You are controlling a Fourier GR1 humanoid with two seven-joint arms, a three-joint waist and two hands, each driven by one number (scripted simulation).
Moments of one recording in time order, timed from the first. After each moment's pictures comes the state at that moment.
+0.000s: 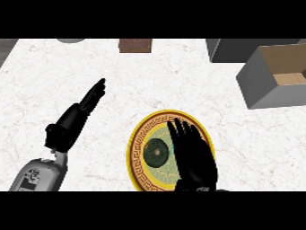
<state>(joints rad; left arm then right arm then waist) -0.19 0.21 -0.19 -1.54 -0.01 -0.07 0.08 -0.13 -0.01 0.62 -1.70 1.06 0.32 0.73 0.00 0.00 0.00</state>
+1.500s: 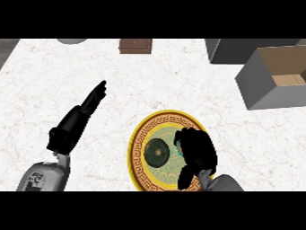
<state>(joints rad) -0.17 0.12 -0.11 -1.55 -0.12 -0.15 0.06 -0.17 -0.04 0.54 -1.44 1.12 0.21 0.54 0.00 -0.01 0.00</state>
